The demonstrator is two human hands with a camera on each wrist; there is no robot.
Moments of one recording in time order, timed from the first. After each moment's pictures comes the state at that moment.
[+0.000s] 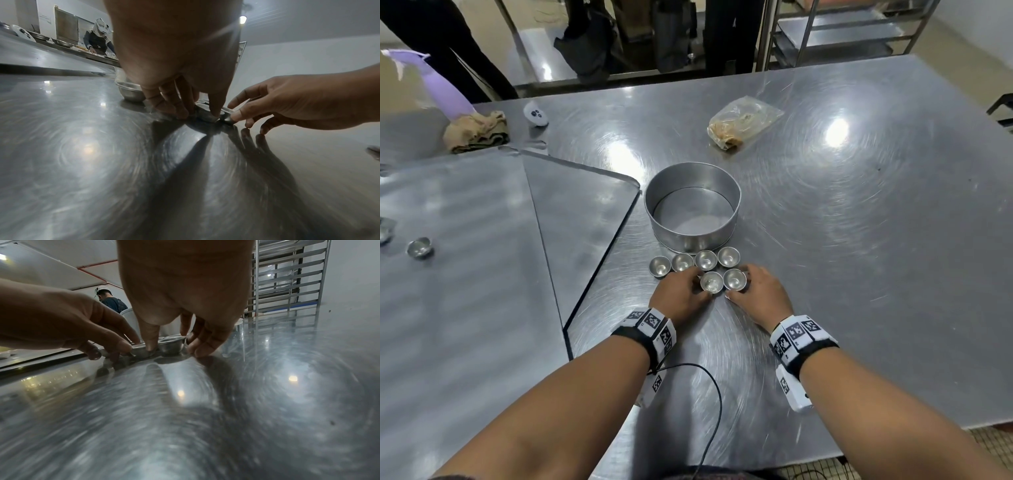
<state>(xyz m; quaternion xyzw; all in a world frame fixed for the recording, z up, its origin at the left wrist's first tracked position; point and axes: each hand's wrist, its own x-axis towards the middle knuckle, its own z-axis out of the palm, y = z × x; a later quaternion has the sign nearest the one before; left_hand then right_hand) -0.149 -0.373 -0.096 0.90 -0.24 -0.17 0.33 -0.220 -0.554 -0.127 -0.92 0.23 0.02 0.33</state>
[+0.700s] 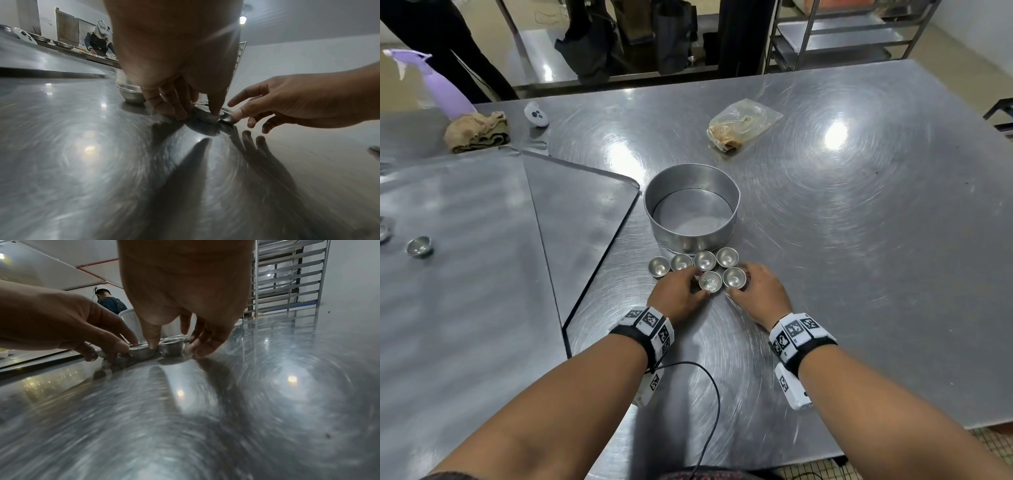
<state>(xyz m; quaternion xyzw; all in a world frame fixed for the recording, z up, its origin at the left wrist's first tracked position) -0.144 -0.372 -0.102 0.90 -0.23 -0.17 0.31 -0.218 -0.557 -0.127 -0.92 0.23 0.02 0.32</state>
